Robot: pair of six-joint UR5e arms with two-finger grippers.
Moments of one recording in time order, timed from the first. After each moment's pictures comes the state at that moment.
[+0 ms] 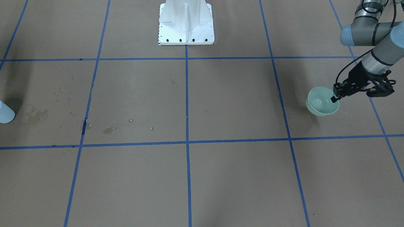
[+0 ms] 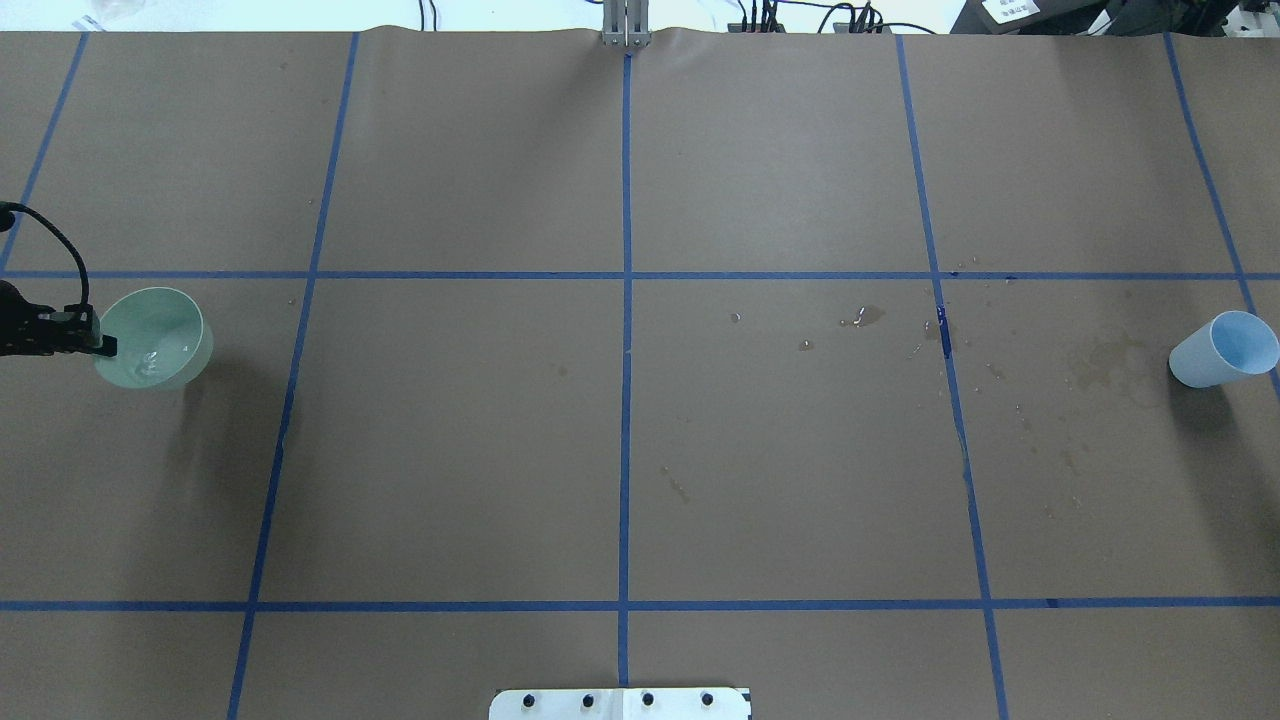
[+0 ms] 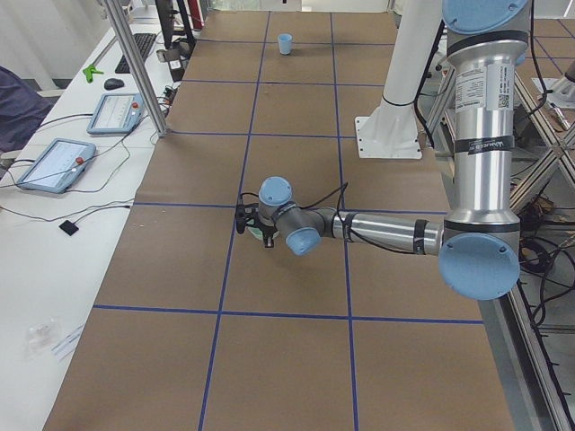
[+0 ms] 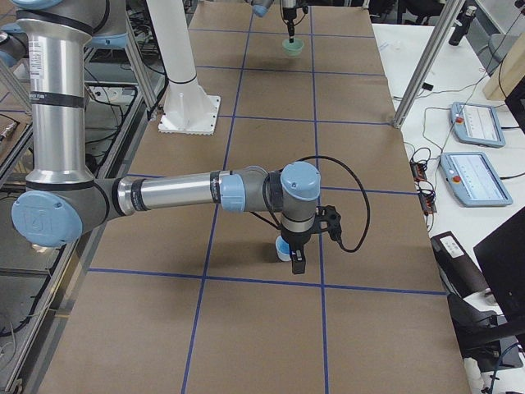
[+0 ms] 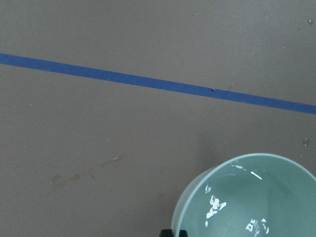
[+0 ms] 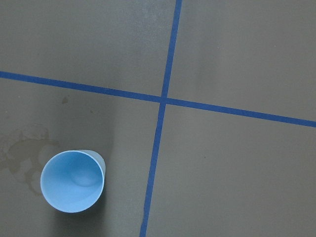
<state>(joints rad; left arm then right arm) -1.01 -1.50 -1.65 -2.36 -2.22 -1.04 1.56 -1.62 1.77 -1.66 2.25 -0.09</state>
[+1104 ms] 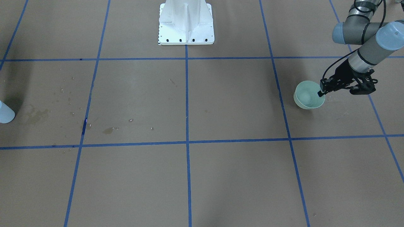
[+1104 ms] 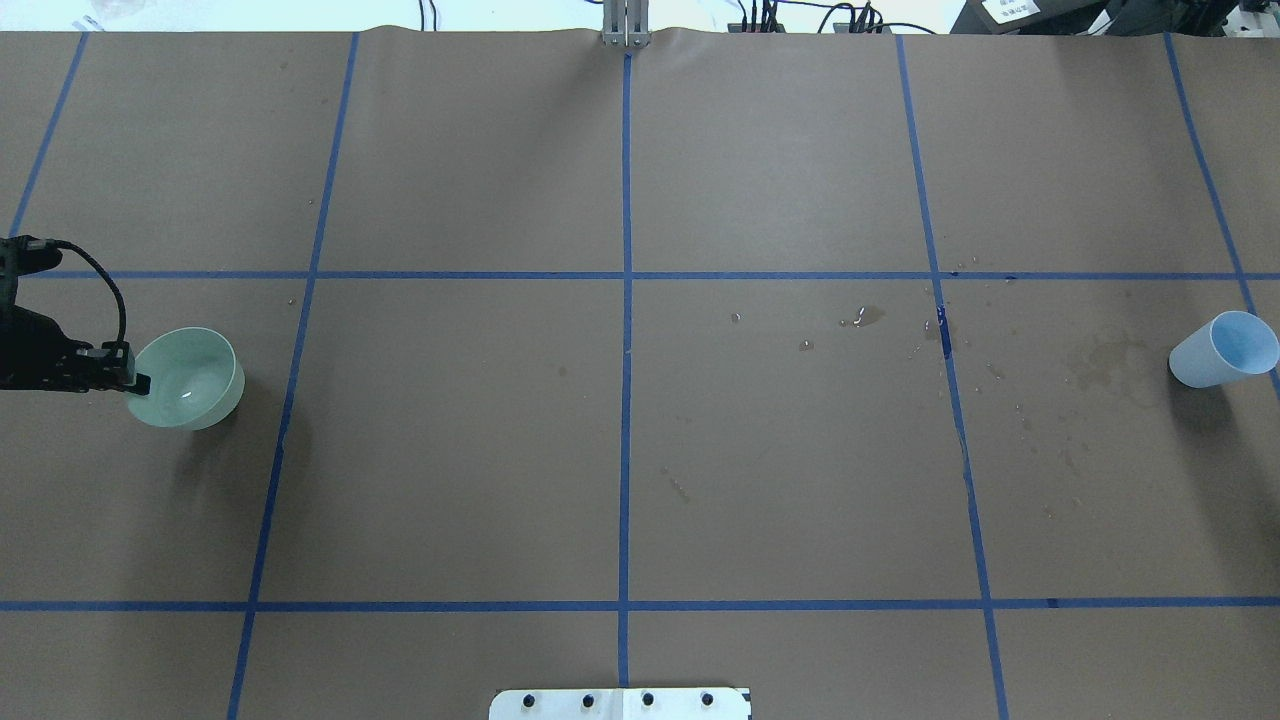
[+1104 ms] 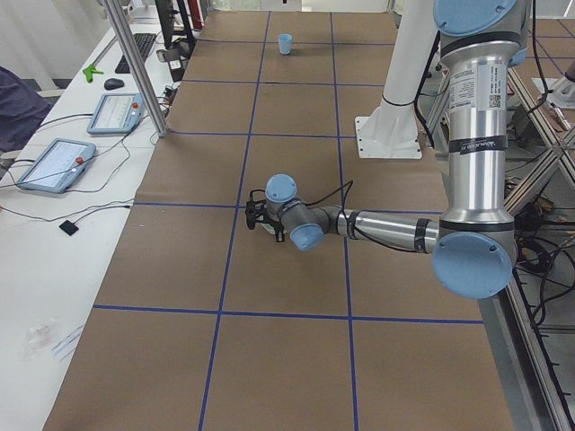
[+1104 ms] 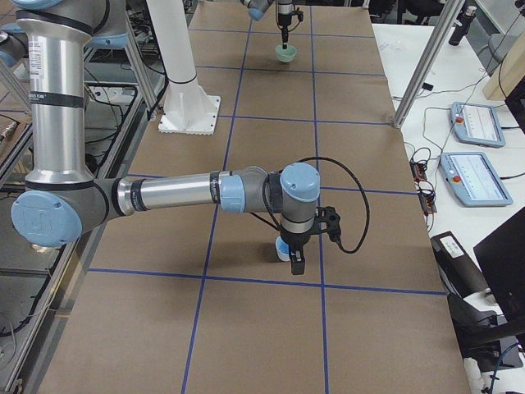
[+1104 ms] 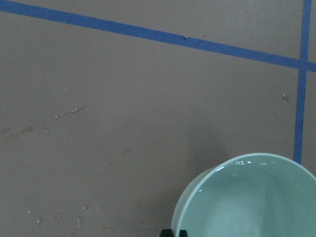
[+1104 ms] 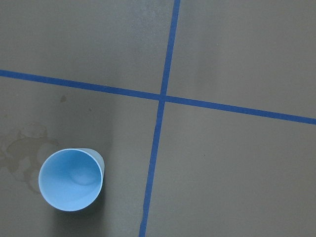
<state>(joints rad) -0.93 -1.50 -1.66 -2.36 -2.24 -1.08 1.56 -1.62 1.77 -1.66 2.26 -0.09</state>
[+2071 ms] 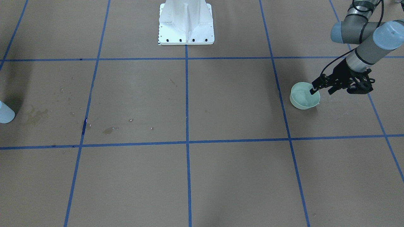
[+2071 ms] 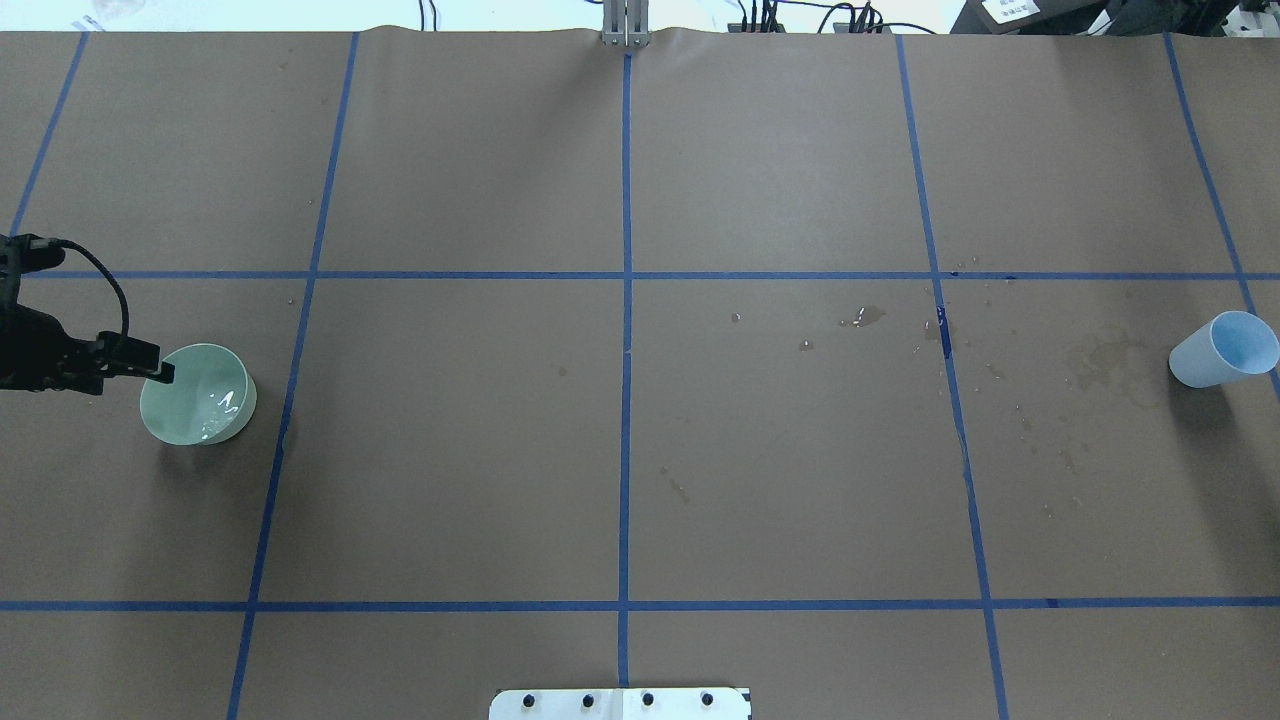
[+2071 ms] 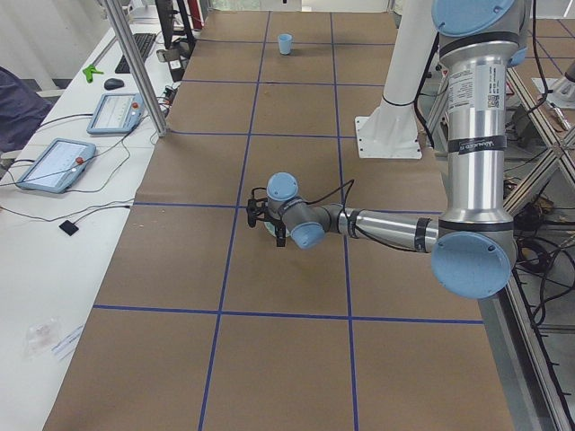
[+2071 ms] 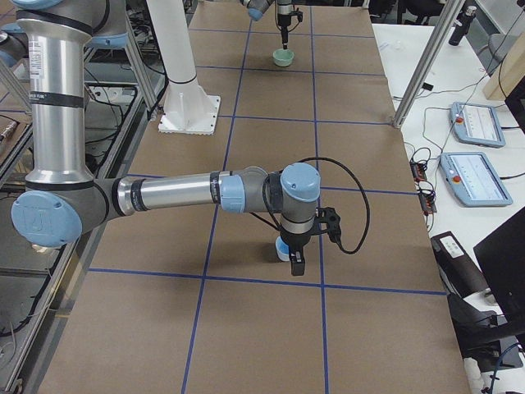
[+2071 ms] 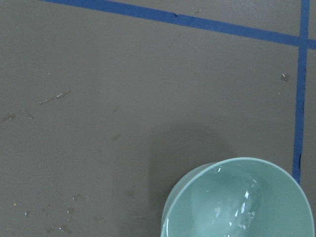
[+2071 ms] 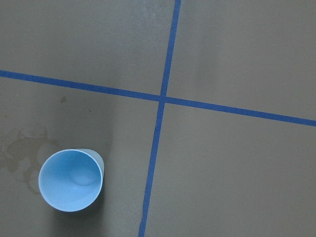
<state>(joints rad) -0.95 -1.50 -1.68 -2.34 -2.23 -1.04 1.56 -1.62 1.77 -1.66 2.24 -0.09</state>
